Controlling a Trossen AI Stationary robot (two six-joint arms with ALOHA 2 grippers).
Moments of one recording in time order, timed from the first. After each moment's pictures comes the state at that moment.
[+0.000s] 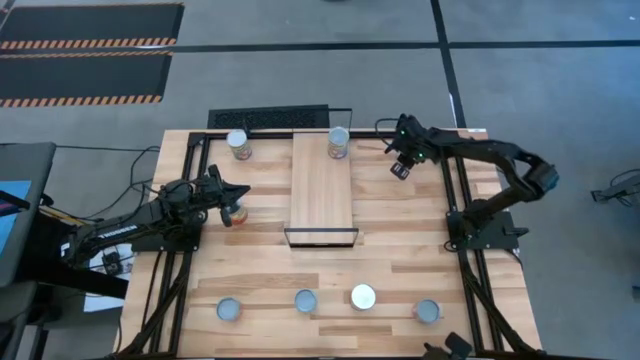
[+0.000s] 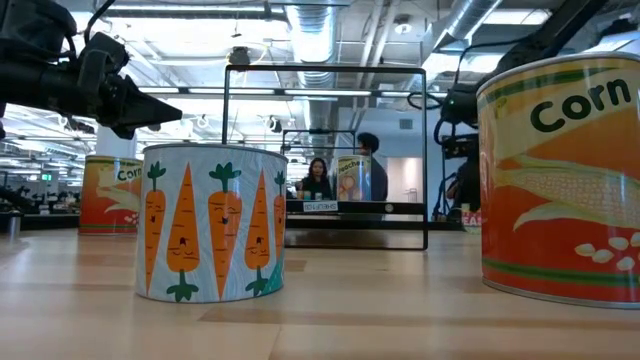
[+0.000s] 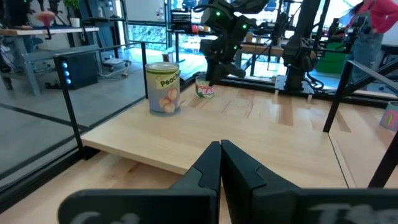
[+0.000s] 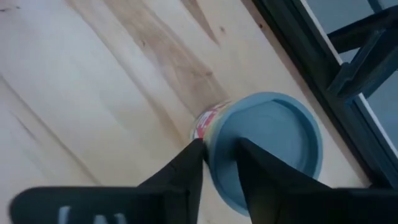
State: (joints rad) left arm 0.37 0.11 0.03 0.01 0.02 -0.05; right arm -0.85 1.47 0.76 -0.43 0.17 -0.24
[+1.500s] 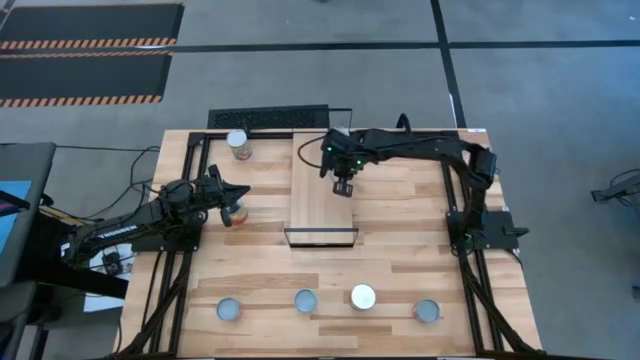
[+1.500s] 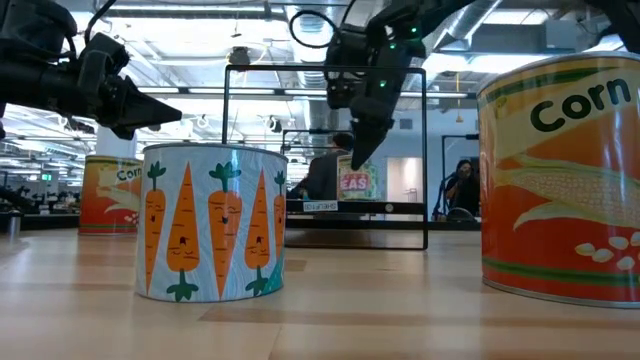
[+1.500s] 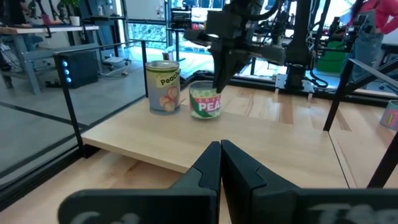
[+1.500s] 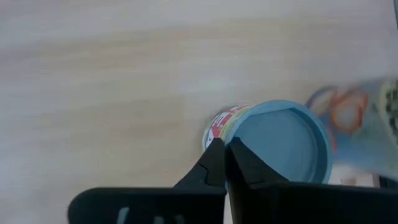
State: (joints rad) left arm 0.37 0.11 0.03 0.01 0.02 -0.05; right arm -0.34 1.90 1.56 -0.79 0.04 -0.19
